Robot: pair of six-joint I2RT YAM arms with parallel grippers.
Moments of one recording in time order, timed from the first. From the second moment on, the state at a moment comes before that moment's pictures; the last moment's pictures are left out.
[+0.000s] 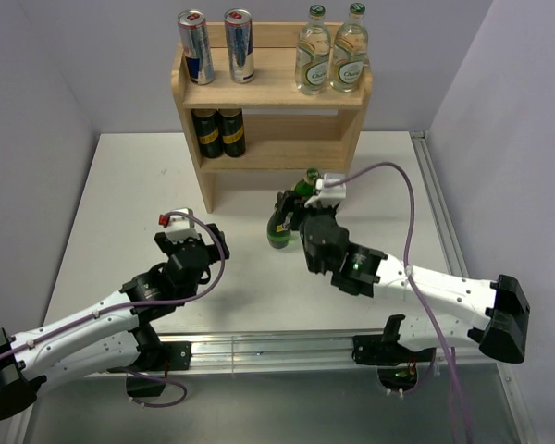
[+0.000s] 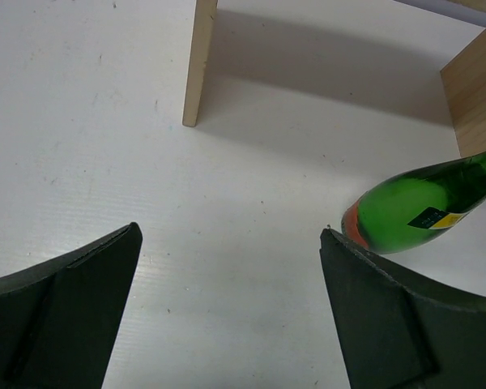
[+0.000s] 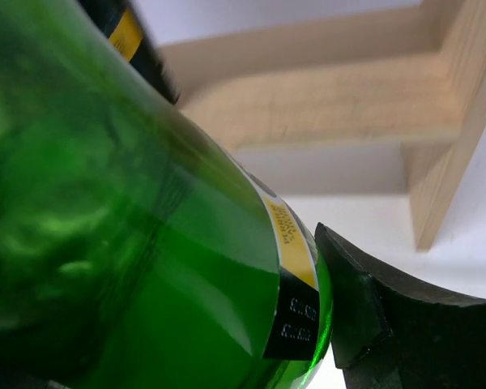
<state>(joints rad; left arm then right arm) -0.96 0.81 0.53 -0.15 -0.88 -0.63 1.11 1.12 0.86 0.18 0.97 0.32</state>
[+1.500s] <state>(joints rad) -0.96 0.81 0.53 -0.15 -0.88 -0.63 0.68 1.66 1.33 0.18 0.63 0.25</state>
